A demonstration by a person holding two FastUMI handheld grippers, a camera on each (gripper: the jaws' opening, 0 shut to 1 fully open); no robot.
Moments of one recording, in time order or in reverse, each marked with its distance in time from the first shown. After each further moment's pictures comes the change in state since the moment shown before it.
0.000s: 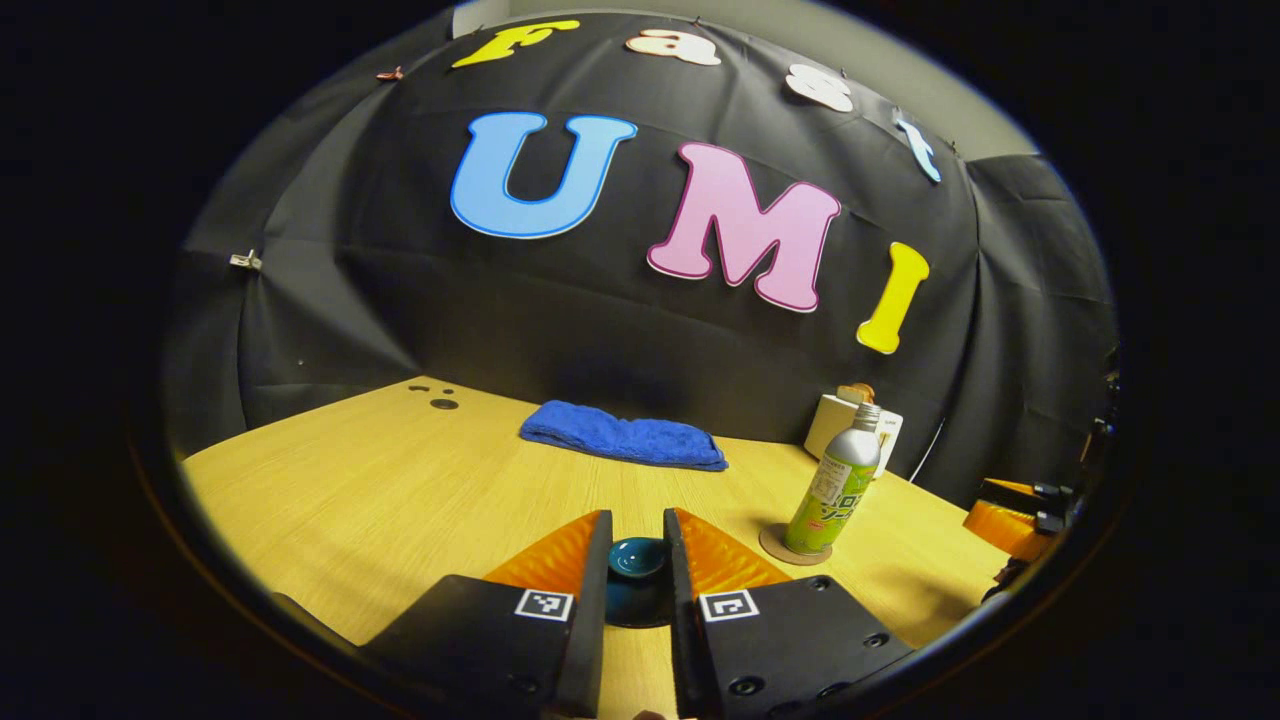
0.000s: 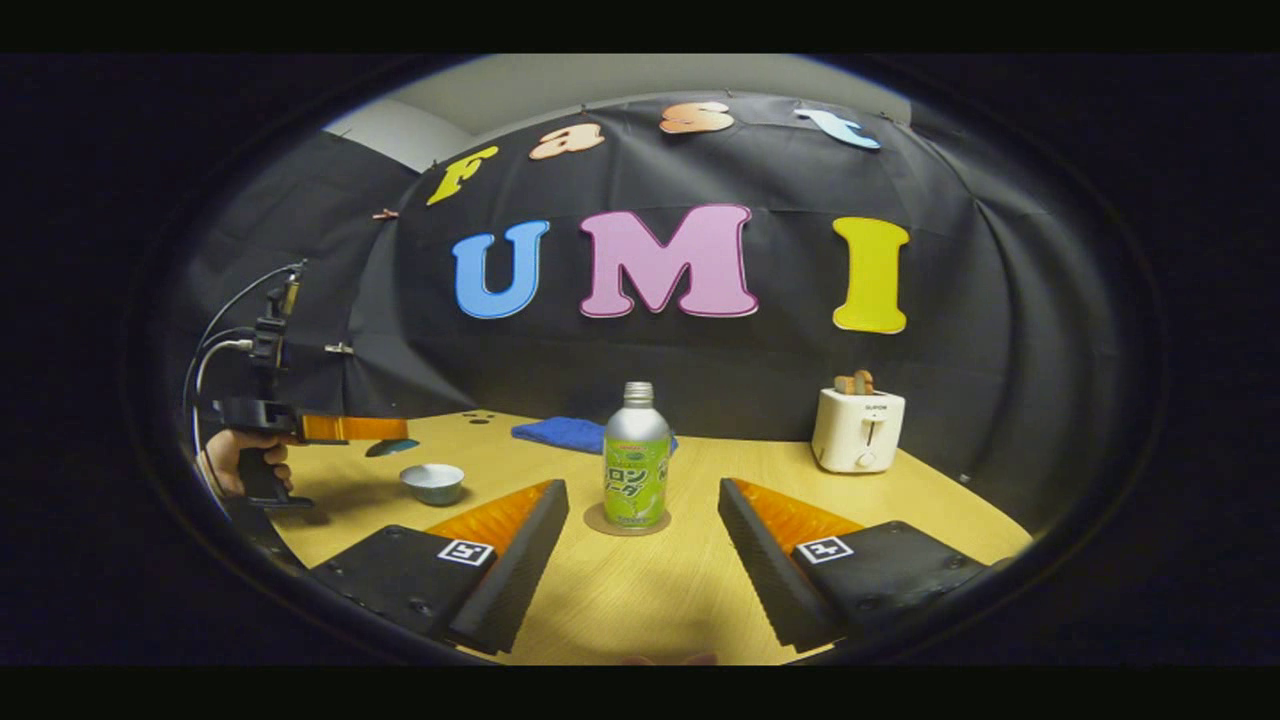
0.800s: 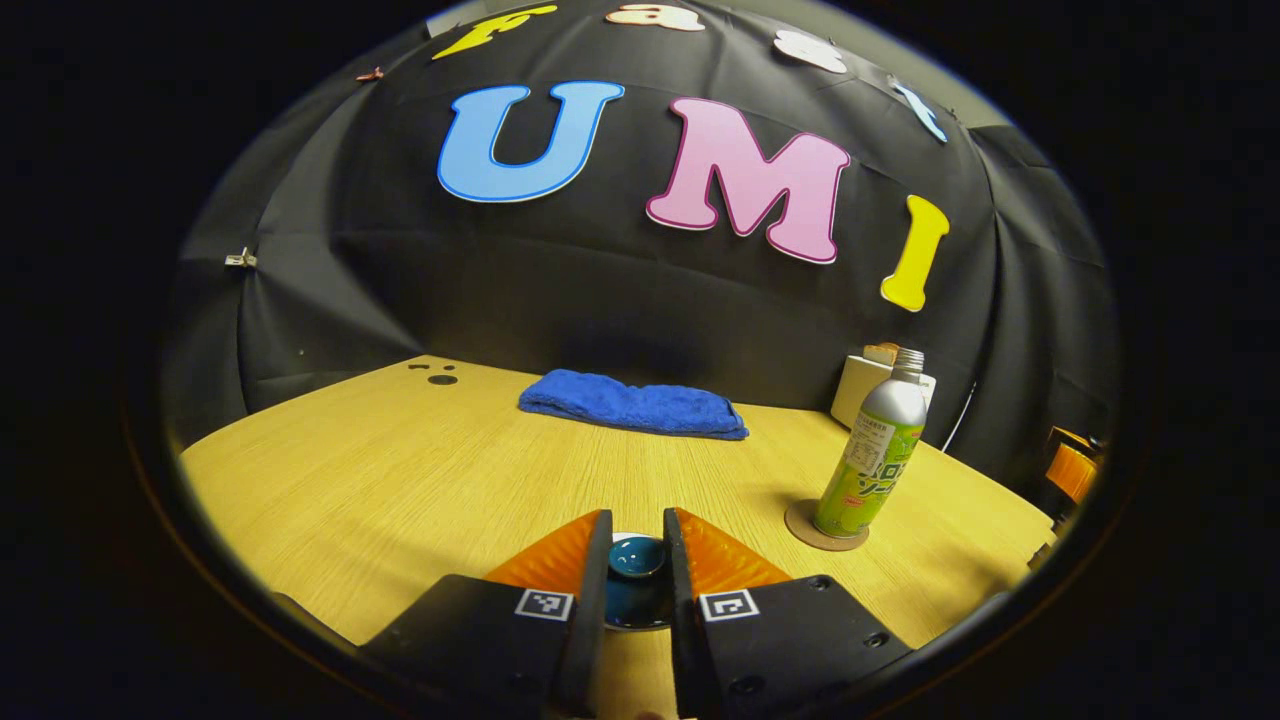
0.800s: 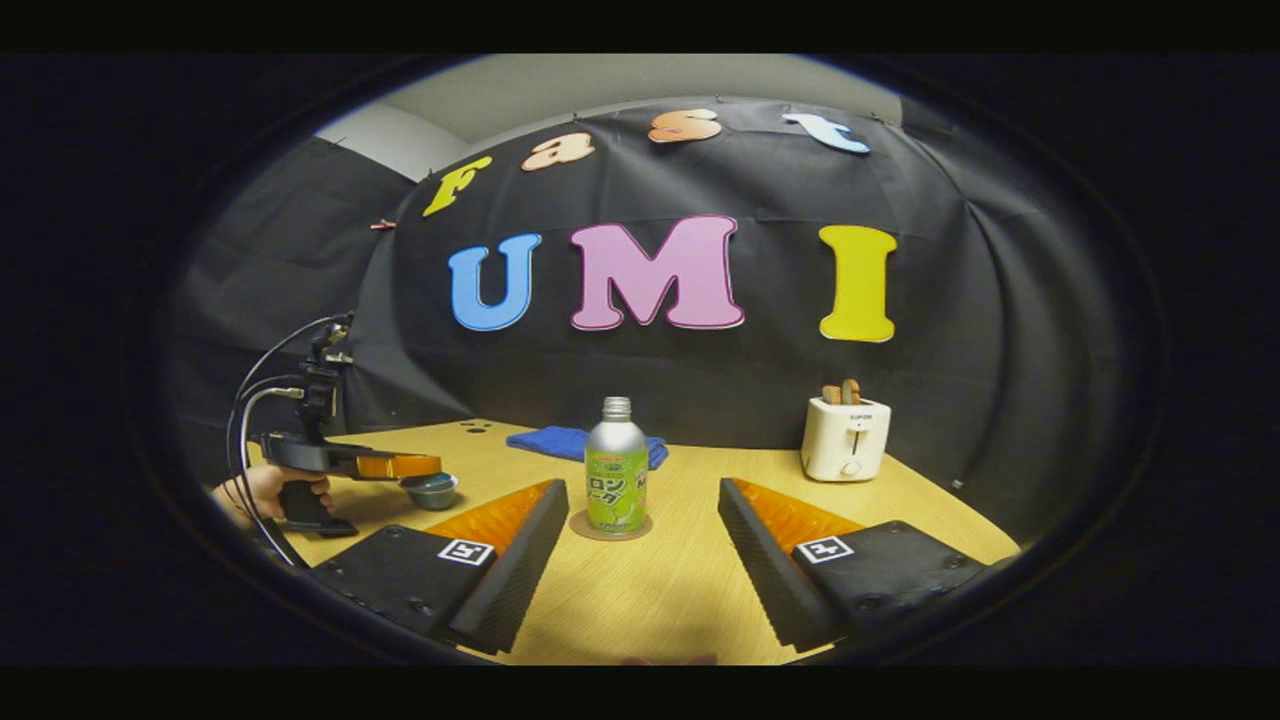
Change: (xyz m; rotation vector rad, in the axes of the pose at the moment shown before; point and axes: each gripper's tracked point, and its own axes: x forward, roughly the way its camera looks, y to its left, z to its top) left arm 0.036 -0.004 -0.035 0.041 0.068 0.065; right arm -0.011 -0.022 0.016 0.017 -0.040 -0.010
